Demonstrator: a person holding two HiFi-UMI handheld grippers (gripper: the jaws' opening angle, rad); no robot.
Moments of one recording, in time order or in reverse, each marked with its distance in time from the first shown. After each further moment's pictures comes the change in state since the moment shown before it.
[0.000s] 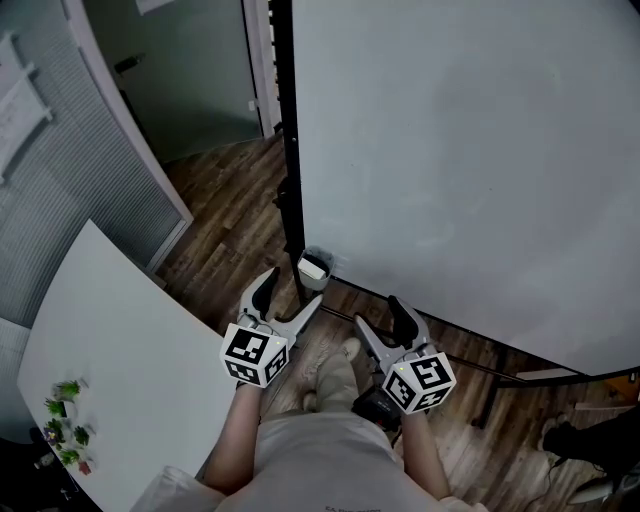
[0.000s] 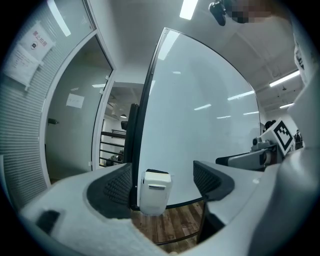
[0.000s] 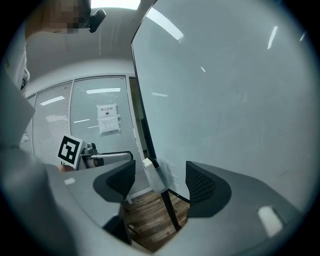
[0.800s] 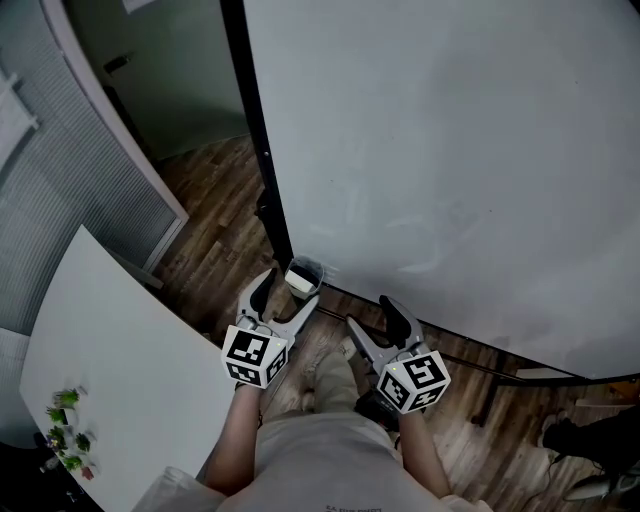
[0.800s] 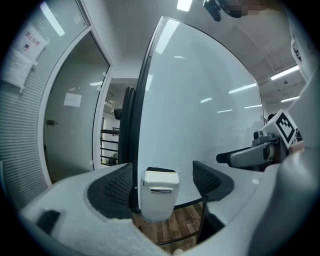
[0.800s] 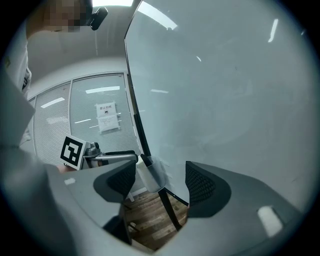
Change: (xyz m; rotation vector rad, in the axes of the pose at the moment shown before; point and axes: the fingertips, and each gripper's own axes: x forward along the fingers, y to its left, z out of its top) left arm 0.038 0.007 -0.011 0.035 0.051 0.016; right arm 0.023 -0.024 -0.002 0.018 0.037 0.026
